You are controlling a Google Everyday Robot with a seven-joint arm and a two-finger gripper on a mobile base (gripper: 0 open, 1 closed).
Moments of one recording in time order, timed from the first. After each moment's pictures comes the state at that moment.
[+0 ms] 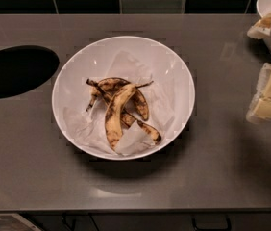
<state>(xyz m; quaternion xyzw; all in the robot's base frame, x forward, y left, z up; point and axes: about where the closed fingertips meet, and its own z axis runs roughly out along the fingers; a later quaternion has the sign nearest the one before) 0.438 -0.212 0.994 -0.60 0.78 -0.06 0.19</state>
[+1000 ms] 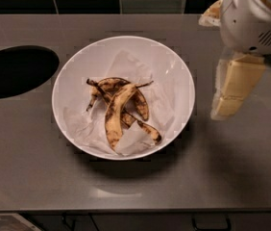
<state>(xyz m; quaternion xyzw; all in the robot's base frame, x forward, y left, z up) 0.440 -0.131 1.009 -0.69 0.69 -0.08 0.20</state>
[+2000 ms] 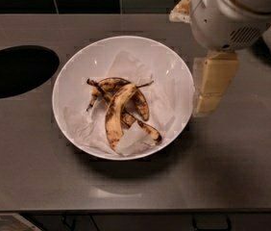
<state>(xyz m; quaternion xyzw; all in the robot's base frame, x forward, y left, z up) 0.443 -0.091 1.015 -0.74 0.63 -0.09 0.21</state>
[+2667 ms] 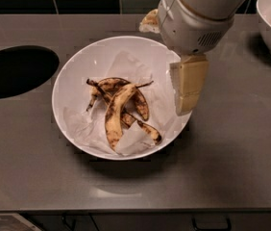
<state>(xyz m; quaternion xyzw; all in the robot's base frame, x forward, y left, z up) 0.460 -0.052 0.992 -0.81 0.56 -0.07 0.20</state>
